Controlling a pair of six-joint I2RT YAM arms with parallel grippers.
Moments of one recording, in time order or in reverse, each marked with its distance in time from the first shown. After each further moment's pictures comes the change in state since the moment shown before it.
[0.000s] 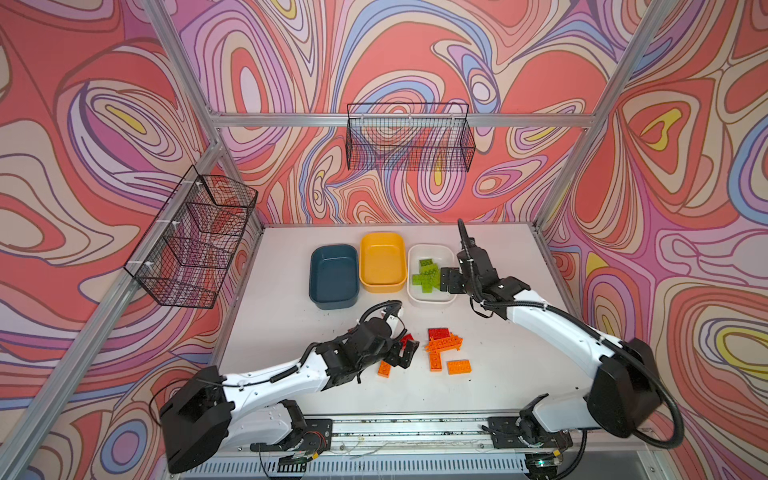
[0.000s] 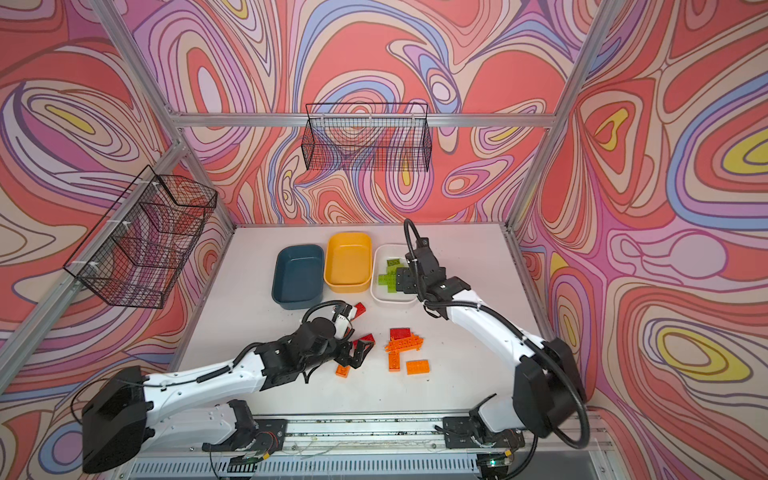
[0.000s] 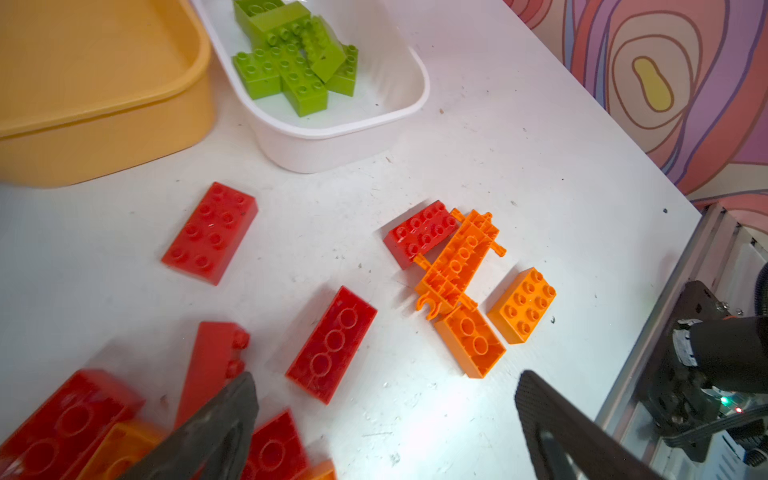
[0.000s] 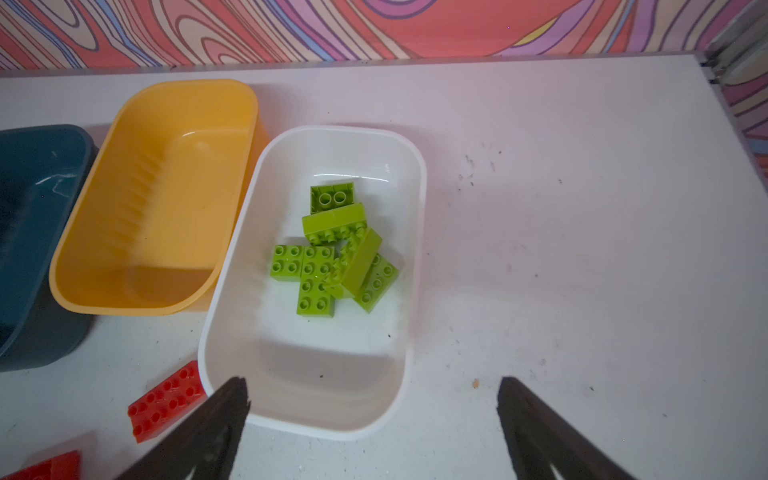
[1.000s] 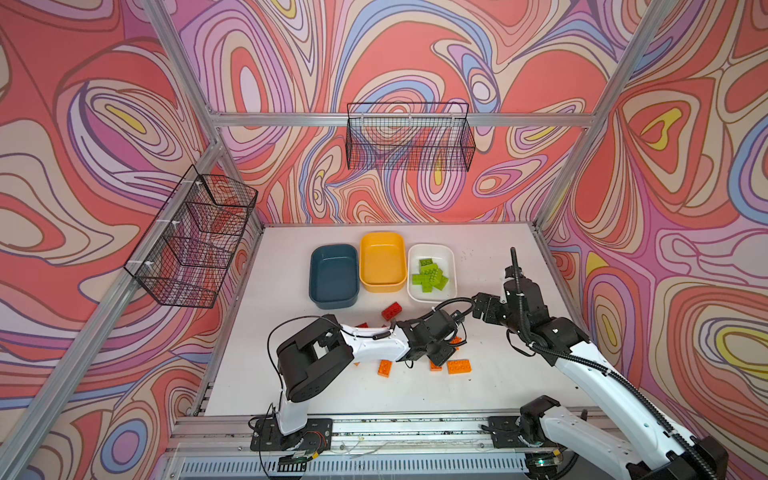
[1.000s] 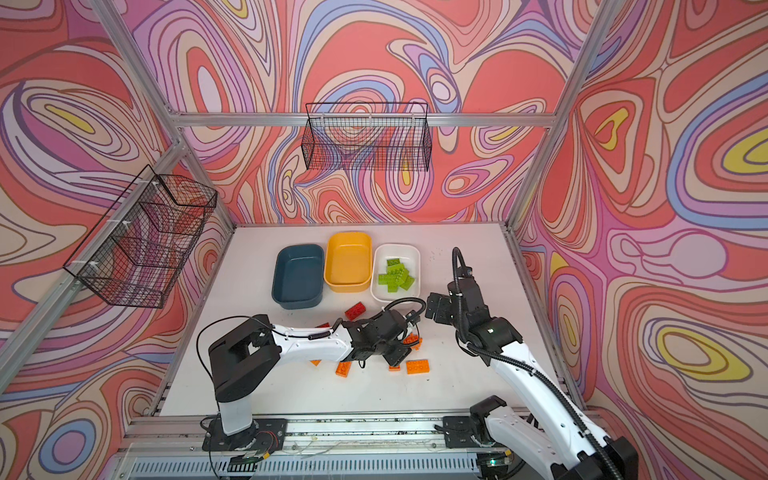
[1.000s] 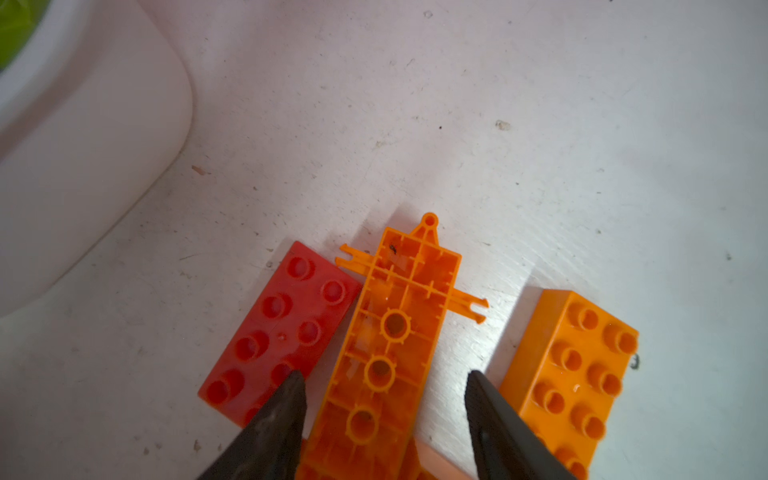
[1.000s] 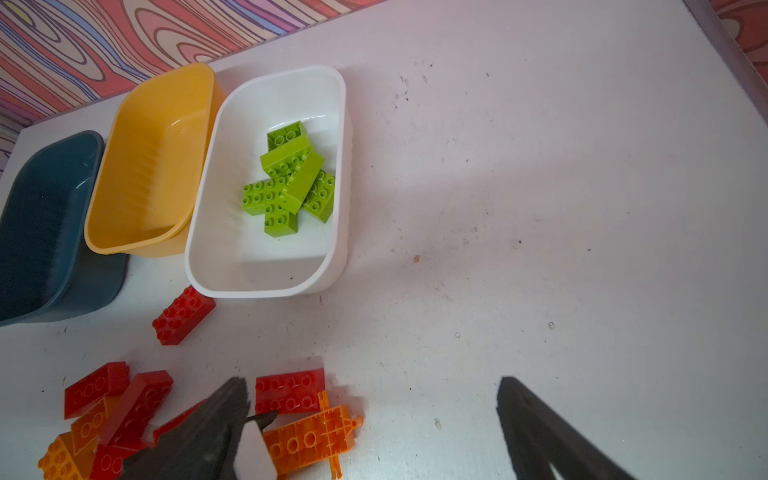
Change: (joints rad) left arm -0.089 0.637 0.500 -0.165 0.025 0.299; right arm -0.118 -0.412 -0.236 -0.166 -0.142 0.116
